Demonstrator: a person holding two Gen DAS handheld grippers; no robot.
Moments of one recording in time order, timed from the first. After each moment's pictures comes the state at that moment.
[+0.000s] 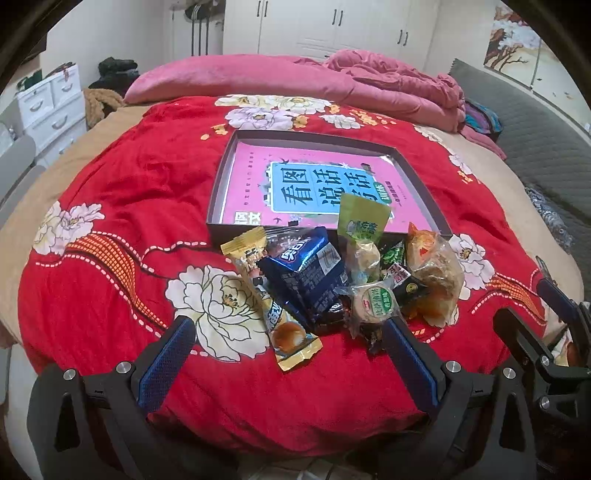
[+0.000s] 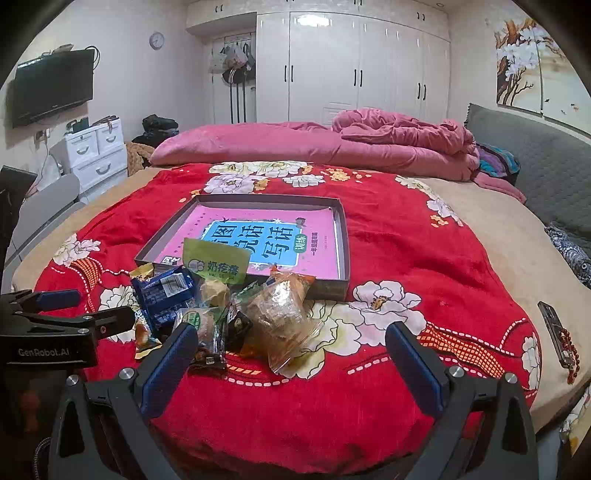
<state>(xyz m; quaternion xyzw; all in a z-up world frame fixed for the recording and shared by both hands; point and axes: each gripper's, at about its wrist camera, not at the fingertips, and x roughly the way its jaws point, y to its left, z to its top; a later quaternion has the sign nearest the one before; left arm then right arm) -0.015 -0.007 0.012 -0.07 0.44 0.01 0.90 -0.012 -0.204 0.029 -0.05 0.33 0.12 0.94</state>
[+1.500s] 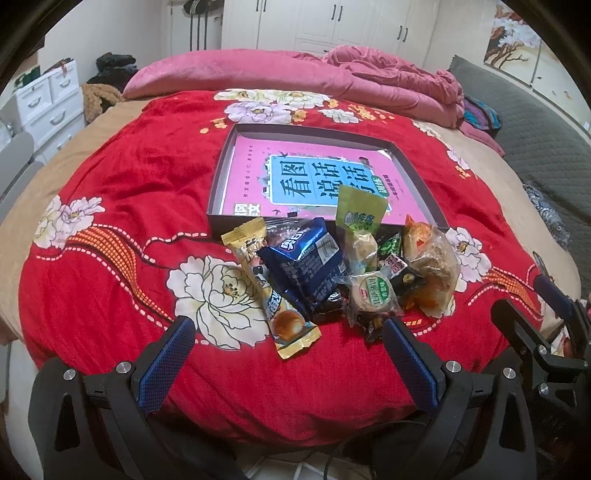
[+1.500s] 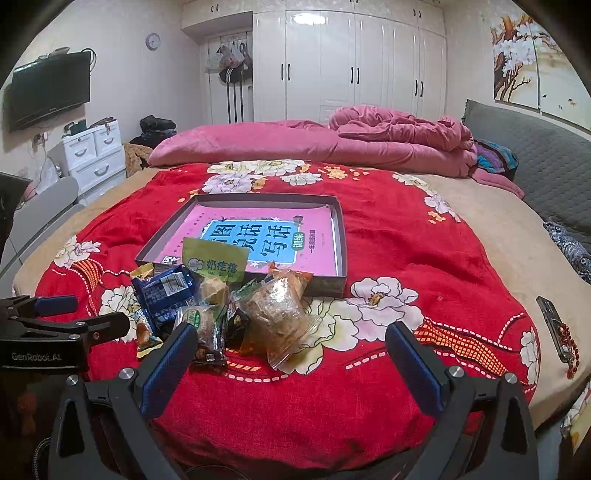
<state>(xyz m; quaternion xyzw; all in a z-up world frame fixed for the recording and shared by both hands) -0.020 -0.005 0.013 -0.07 0.45 0.01 0.89 -0.016 -0.207 0.031 -0.04 0.33 0.11 0.93</state>
